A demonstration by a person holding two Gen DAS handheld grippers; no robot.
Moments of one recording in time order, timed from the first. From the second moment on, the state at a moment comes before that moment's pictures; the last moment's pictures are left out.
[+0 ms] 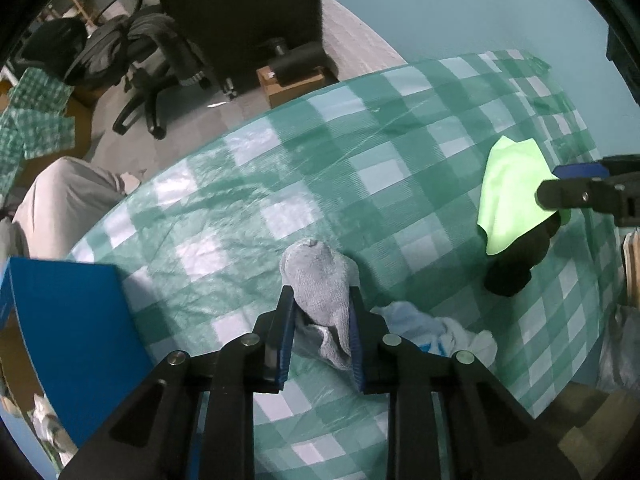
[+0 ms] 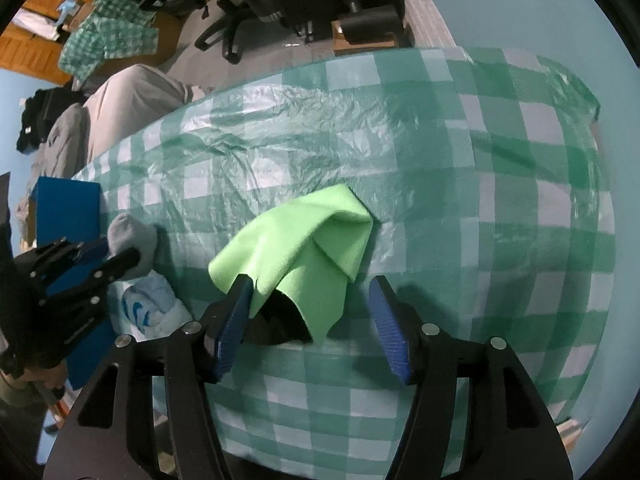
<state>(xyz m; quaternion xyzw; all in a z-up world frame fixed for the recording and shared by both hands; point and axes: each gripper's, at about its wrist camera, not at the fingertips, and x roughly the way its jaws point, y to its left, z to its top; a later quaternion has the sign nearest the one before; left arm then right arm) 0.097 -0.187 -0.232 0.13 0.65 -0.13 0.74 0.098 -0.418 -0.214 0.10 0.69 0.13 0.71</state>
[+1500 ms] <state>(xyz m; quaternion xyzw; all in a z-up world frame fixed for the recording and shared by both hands) 0.059 -0.150 -0.196 0.08 0.63 -0.12 0.76 0.073 -0.384 -0.158 0.06 0.63 0.17 0.76</state>
